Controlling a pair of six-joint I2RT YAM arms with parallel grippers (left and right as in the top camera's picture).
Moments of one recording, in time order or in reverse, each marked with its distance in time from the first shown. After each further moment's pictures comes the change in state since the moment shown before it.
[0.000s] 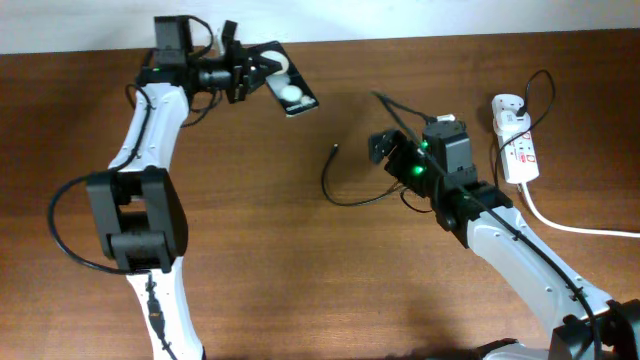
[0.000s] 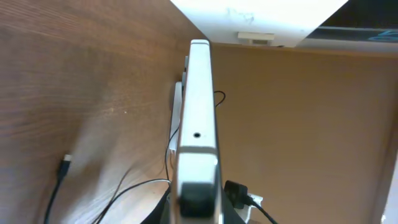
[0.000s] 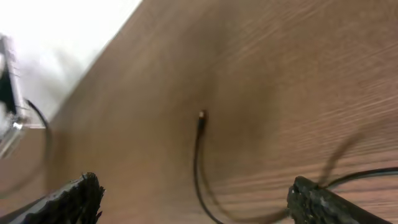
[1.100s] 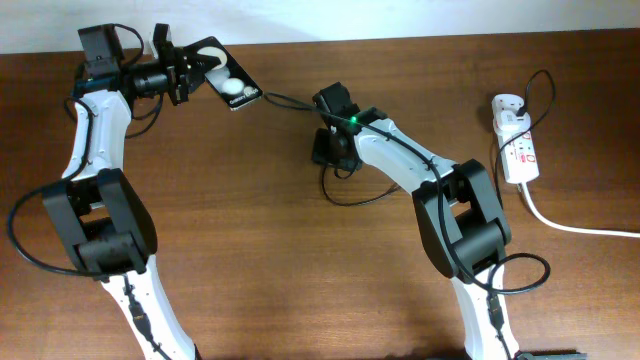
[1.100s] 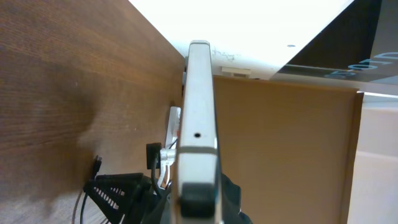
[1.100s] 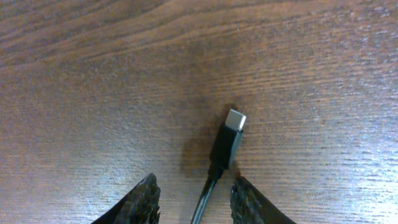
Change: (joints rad) left arm 0.206 0.000 0.000 -0.024 0.095 0.025; right arm 0.205 0.822 0.843 -0.530 0.077 -0.167
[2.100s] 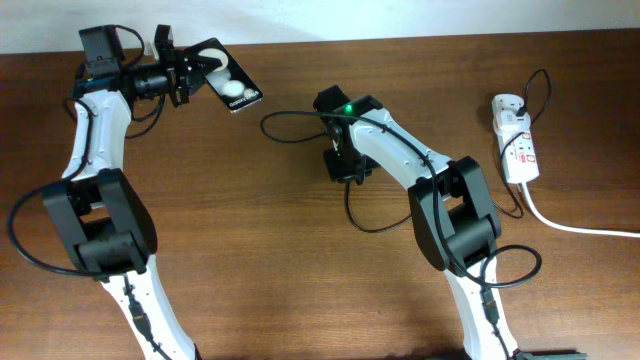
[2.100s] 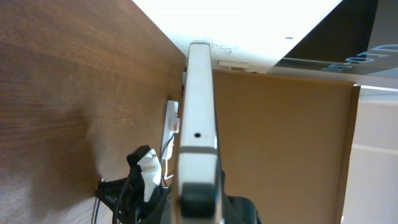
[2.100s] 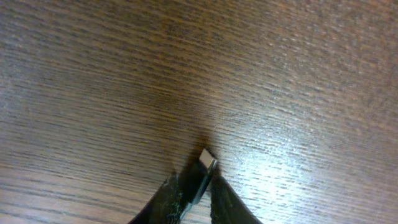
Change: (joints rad) left arm 0.000 0.000 0.000 -0.026 0.026 0.026; right arm -0.002 0.068 0.151 -0.417 0.115 -0.459
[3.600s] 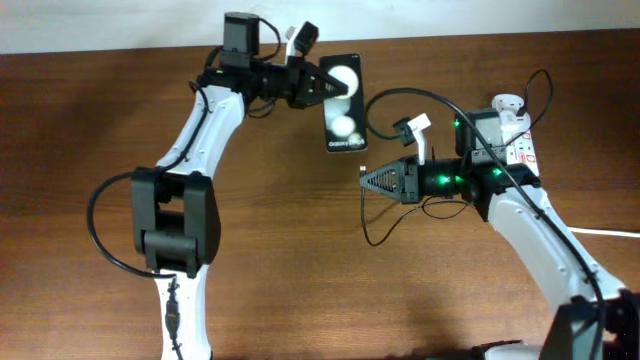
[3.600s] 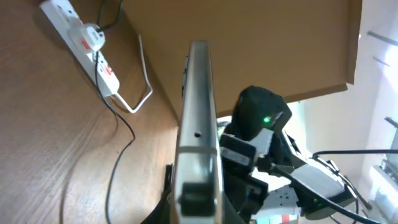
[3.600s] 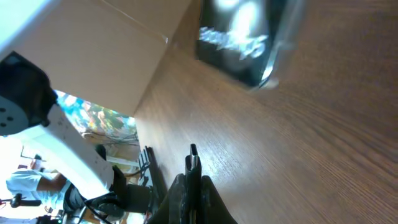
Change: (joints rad) left arm -0.430 0.001 -0.002 0.148 0.229 0.266; right arm -0.374 -0.824 -0.874 0.657 -1.180 -0.134
